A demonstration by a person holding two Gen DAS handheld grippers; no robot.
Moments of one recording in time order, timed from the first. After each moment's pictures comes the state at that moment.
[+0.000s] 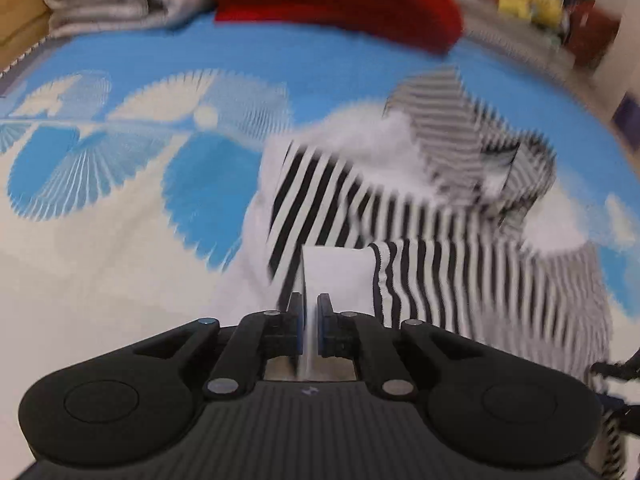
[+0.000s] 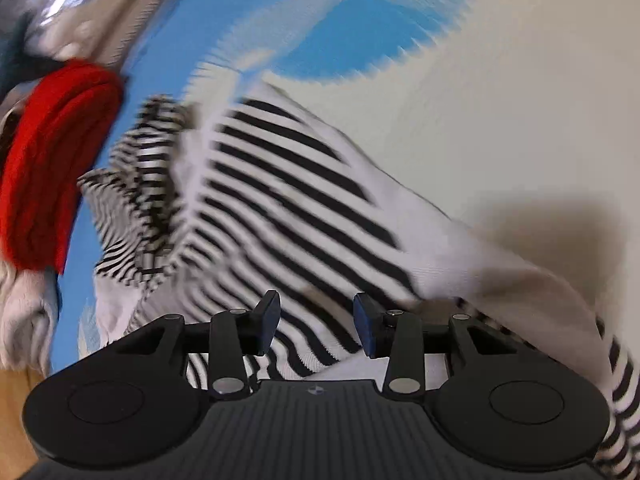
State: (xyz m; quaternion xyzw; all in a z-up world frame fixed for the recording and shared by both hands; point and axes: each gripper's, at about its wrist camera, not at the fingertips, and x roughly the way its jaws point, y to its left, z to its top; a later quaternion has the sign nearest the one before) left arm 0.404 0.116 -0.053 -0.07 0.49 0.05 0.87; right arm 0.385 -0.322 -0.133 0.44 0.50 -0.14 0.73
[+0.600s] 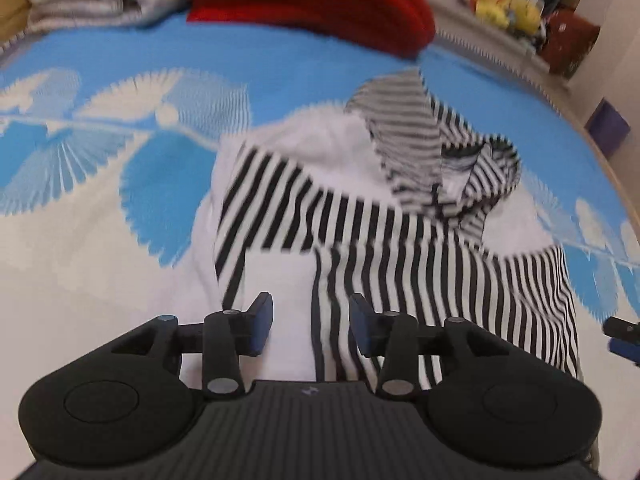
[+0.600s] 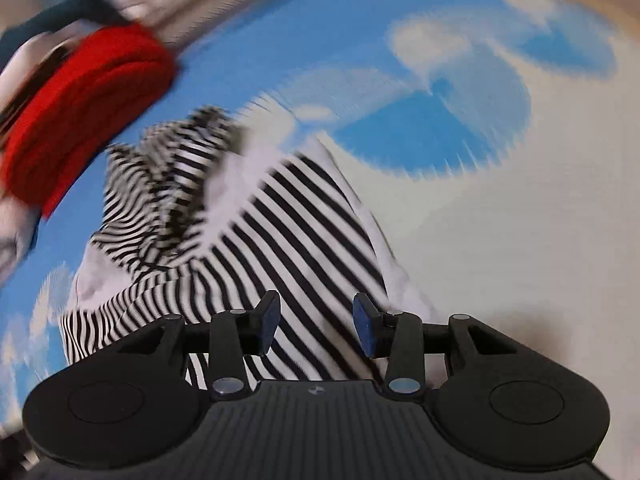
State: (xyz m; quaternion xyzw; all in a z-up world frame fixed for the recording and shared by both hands) left arm 0.407 0.095 -0.042 -0.11 0.45 0.01 0.88; right arm 0.400 -0.304 -0.069 0.24 0.46 -0.09 0.85
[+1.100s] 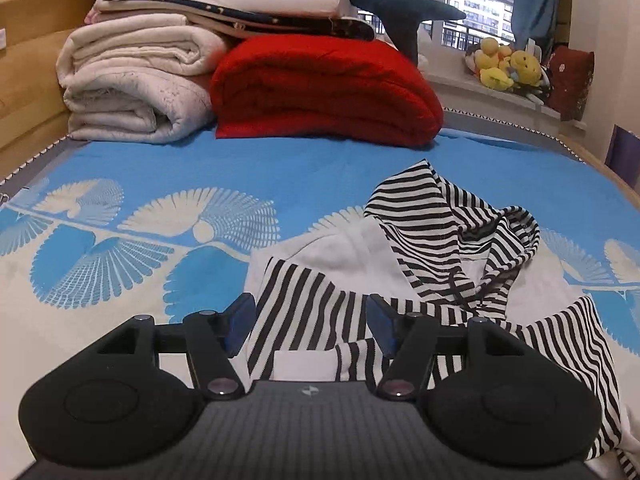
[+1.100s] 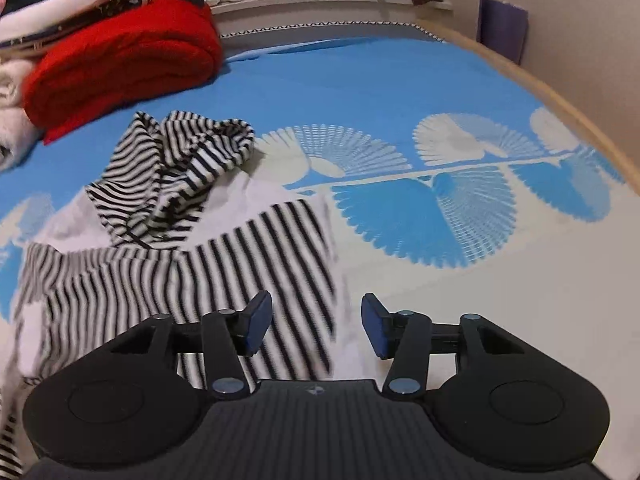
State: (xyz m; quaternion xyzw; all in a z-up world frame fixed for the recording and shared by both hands) left arm 0.392 0.070 -0.011 -0.04 0.32 0.08 0.94; right arm 0.392 -0.301 -0.041 0.06 0.44 -0.07 0.89
